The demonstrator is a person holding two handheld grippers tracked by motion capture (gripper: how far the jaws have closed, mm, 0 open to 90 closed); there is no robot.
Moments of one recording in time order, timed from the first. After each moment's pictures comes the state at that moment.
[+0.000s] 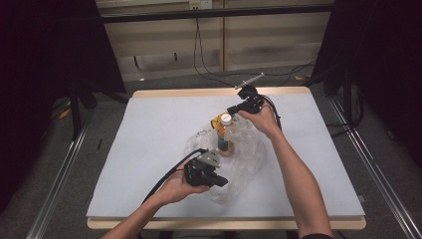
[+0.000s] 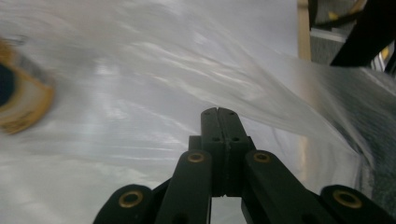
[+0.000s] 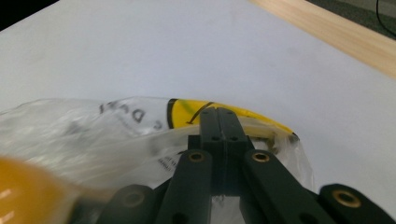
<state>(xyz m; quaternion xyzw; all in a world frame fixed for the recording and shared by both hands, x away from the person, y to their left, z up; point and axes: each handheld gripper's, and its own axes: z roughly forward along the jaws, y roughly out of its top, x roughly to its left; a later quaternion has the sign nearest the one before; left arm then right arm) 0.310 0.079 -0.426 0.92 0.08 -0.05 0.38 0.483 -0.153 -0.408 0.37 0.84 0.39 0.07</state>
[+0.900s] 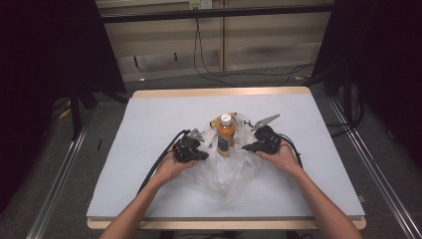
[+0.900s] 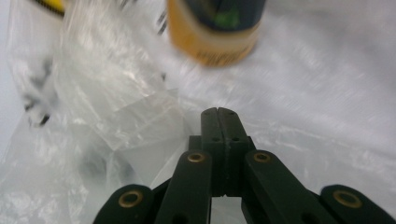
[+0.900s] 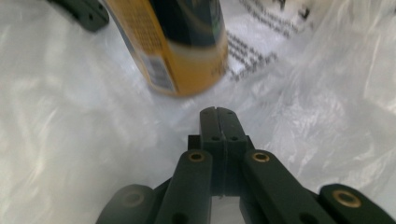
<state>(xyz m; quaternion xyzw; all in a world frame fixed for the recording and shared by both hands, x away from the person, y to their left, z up) 0.390 0.113 -0.472 0.92 0.20 0.03 0.33 0.381 -0.189 -0.478 0.34 0.87 0.36 0.04</state>
